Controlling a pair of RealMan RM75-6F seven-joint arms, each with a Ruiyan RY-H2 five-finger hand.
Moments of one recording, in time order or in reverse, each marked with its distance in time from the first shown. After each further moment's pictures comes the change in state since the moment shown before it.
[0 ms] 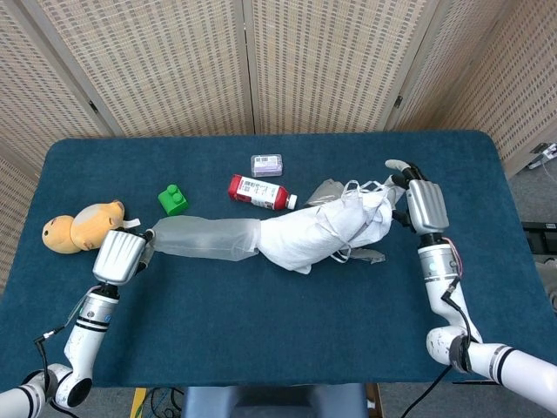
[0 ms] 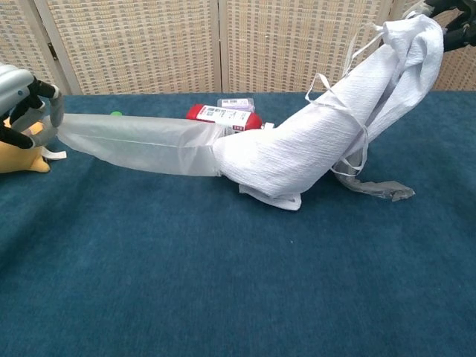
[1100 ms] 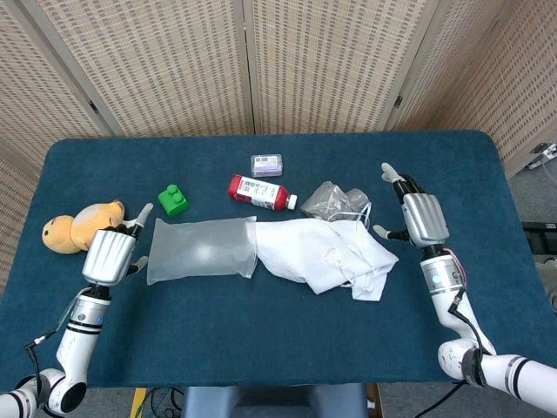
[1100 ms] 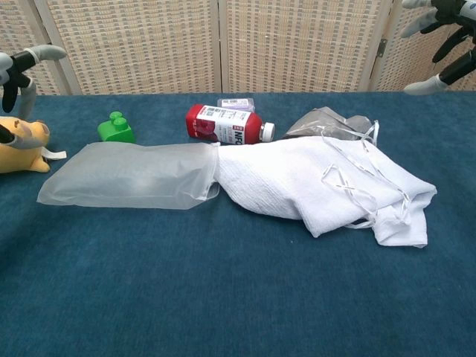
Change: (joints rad) left arm 0.025 0.058 -0.020 -0.097 -0.021 0.036 0.027; right arm -0.034 0.083 -0.072 -0.102 -0.039 -0.009 -0.076
